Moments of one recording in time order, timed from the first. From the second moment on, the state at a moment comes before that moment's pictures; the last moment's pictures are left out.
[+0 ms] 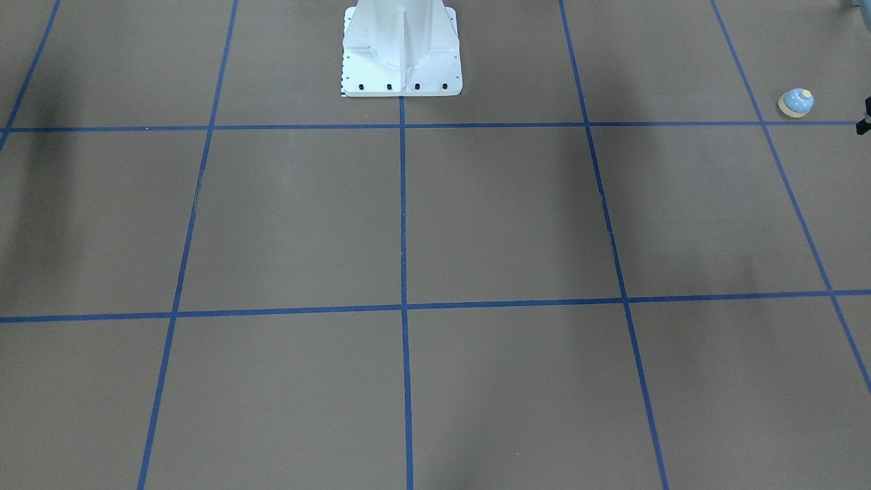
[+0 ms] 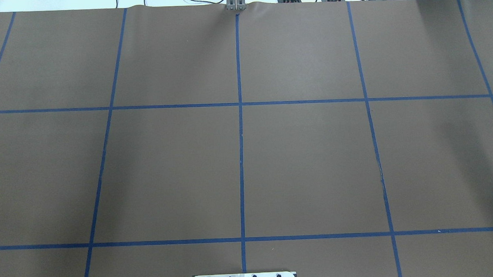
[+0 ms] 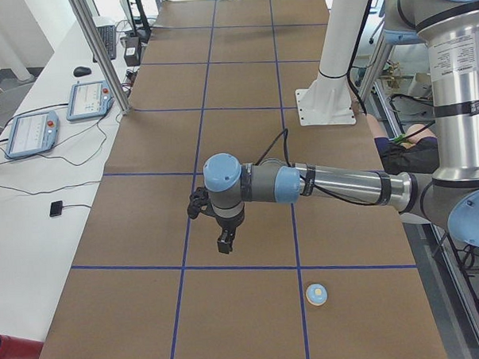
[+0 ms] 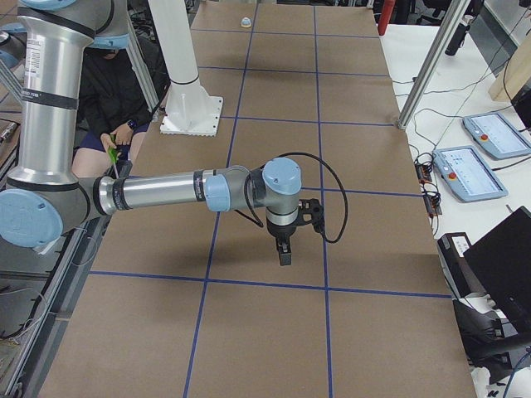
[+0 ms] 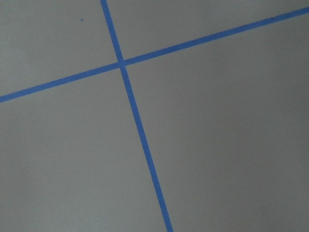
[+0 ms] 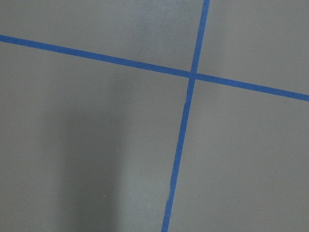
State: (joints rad) left arm -1.47 -1.40 -1.85 -1.49 -2.36 0.20; right arm 1.48 -1.74 1.88 -1.57 2.28 -0.02
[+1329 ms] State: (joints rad) left arm -1.23 -1.12 -1.60 -1.81 -2.34 0.16; right arm 1.48 -1.74 1.88 -1.57 2.30 -0.02
